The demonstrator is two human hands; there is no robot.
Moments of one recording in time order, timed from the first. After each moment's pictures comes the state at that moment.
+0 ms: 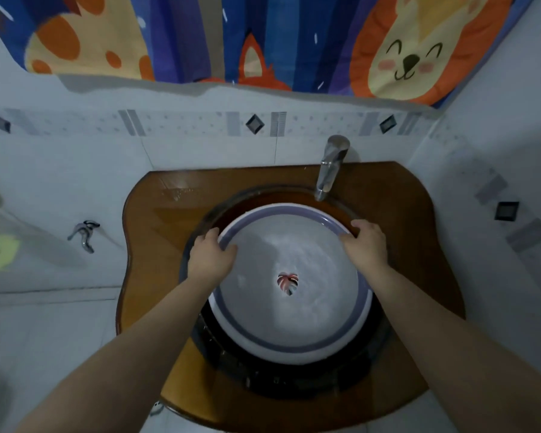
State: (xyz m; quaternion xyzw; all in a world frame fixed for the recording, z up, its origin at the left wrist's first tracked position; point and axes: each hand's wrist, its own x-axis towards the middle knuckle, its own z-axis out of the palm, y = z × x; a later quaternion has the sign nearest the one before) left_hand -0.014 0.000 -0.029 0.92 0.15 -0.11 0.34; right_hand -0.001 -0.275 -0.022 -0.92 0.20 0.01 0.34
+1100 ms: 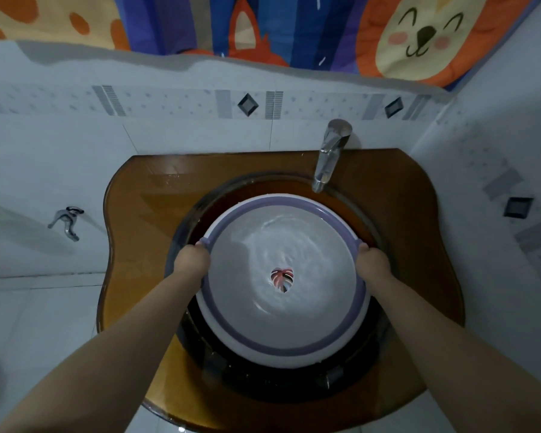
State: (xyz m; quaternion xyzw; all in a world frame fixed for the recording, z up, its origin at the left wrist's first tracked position) left_hand -0.004 0.003 -0.058 0.80 0.36 -0.16 0.45; right_hand -0.002 -0.293 -0.065 -0.84 0.41 0.15 0.32
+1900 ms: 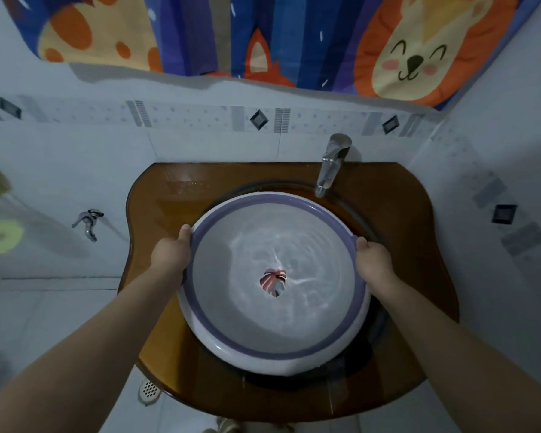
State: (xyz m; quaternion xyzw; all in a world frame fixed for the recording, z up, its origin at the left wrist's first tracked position) left_hand -0.031 0.037 -0.014 0.81 0.39 -0.09 0.43; right_hand -0.023 -0.290 -0.032 -0.87 0.27 0.07 0.40
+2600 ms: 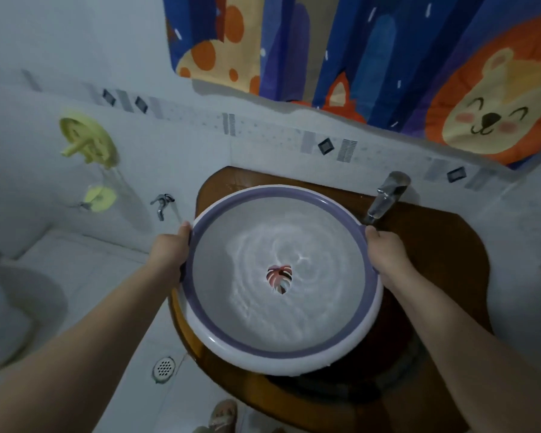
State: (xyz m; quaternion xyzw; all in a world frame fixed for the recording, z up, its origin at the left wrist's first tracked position) left_hand -0.104 0.077 0.030 0.76 0.49 0.02 0.43; right_hand -0.003 -0.229 0.041 -0.88 0.12 0.09 0.46
